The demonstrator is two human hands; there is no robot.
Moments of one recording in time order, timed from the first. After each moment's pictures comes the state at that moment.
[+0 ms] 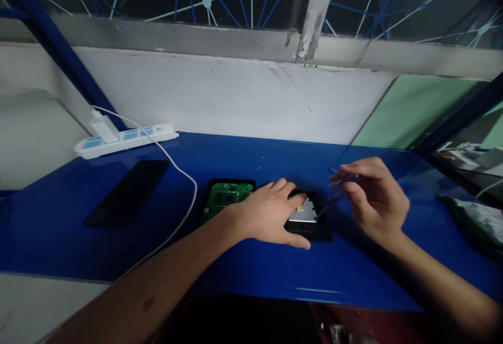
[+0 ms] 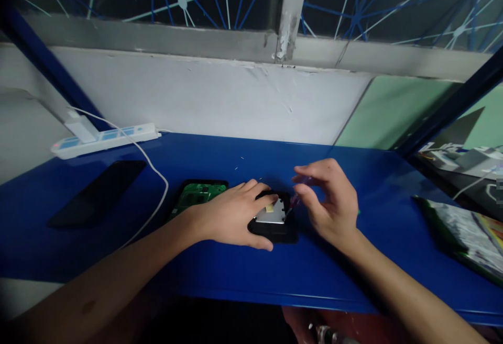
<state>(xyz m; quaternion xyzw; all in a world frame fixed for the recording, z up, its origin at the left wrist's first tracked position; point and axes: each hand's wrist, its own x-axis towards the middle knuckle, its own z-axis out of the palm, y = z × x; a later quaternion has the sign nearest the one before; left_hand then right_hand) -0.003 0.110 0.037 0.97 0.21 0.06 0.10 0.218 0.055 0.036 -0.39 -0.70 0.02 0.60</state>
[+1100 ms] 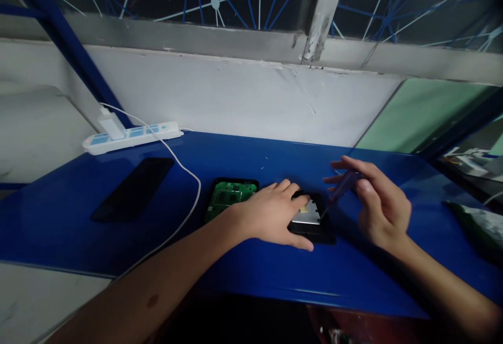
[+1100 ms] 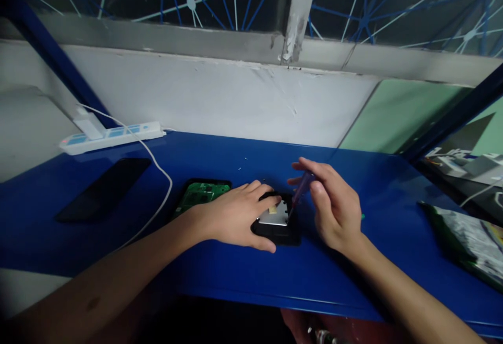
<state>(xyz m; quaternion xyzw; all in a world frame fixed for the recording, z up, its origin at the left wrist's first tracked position) -0.003 0.108 0.042 0.97 0.22 0.04 0.09 0.217 0.050 0.038 -0.41 -0.71 0.09 0.56</state>
